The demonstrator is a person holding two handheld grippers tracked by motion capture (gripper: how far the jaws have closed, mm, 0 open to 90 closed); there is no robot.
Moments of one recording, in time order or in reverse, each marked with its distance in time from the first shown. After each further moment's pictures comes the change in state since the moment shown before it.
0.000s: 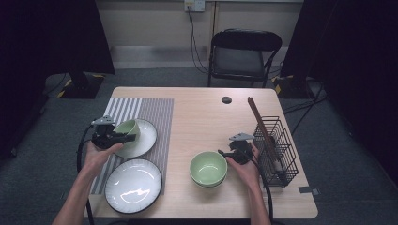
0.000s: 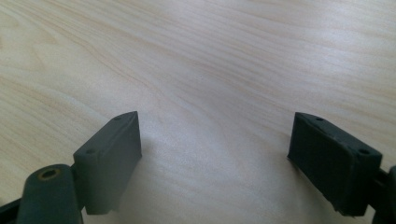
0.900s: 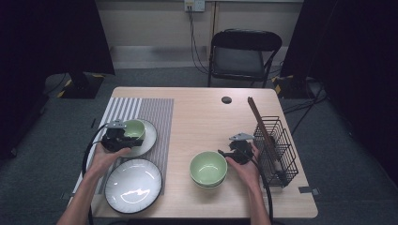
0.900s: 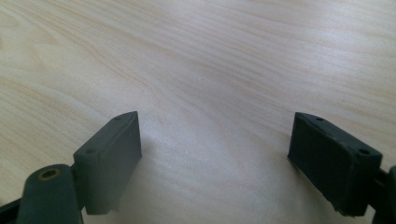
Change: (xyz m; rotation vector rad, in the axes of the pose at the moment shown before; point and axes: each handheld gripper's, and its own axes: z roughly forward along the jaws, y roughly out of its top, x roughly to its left) left arm -0.012 -0.006 0.026 0.093 -0.017 0.081; right arm 0.000 0.000 0.000 0.000 0.000 0.000
